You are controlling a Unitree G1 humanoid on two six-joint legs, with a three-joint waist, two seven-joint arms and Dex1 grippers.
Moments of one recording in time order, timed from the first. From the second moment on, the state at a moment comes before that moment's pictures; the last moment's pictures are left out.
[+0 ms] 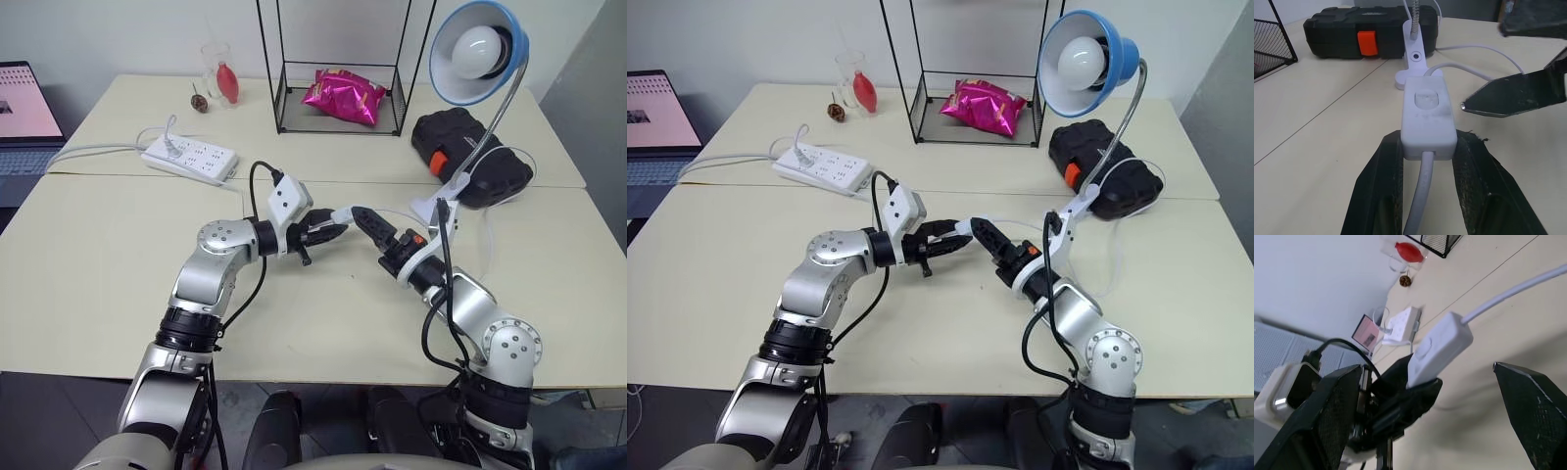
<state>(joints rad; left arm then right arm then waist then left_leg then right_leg) -0.59 0.37 -0.12 0.09 -0.22 0.37 -0.93 -0.30 0.10 -0.21 -0.37 1.29 0.91 -0.33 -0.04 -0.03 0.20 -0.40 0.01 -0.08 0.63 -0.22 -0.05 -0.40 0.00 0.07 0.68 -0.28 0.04</state>
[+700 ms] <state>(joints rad) -0.59 0.37 -0.12 0.01 -0.24 0.51 -0.85 -0.34 0.12 -0.15 -0.23 1.32 0.81 -0.36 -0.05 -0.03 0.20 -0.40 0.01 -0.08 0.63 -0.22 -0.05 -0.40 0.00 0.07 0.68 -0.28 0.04</state>
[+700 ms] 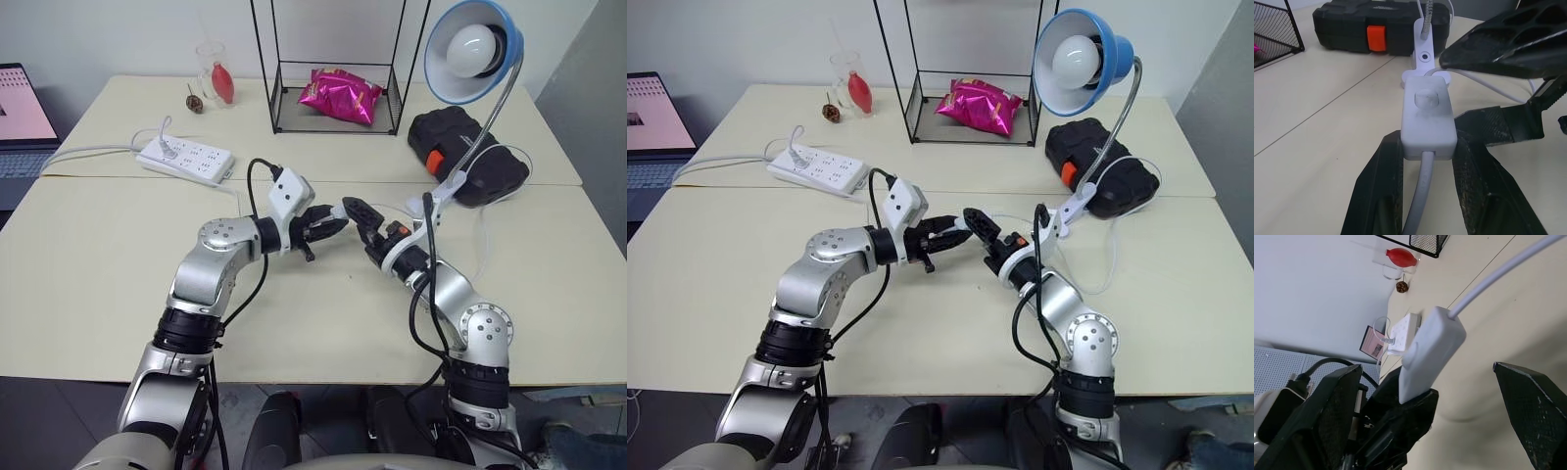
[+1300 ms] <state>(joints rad) -0.58 0.38 -0.12 -0.01 -0.26 0.52 -0.84 -0.35 0.13 -0.13 -0.21 1.36 0.78 -0.35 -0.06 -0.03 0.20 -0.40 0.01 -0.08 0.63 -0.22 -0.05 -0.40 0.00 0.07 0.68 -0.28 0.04</state>
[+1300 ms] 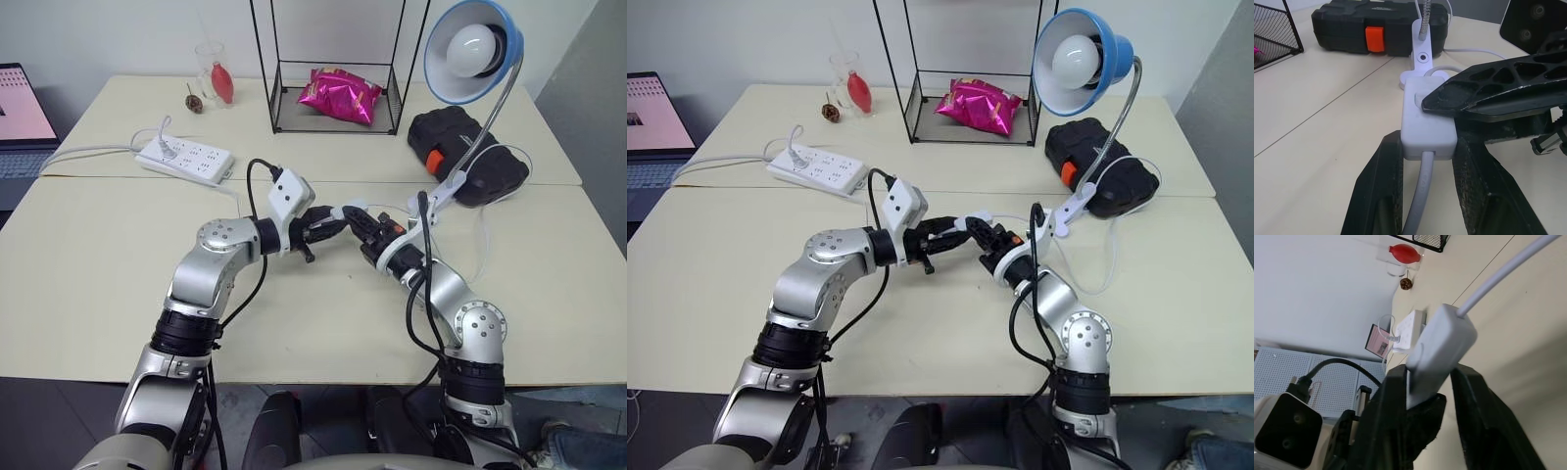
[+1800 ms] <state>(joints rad) -0.58 0.39 -0.12 -0.02 -0.27 0.53 -0.82 -0.35 0.13 -0.12 -0.21 1.37 0.77 -0.32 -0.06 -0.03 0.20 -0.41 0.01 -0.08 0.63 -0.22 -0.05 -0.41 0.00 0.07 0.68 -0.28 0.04</state>
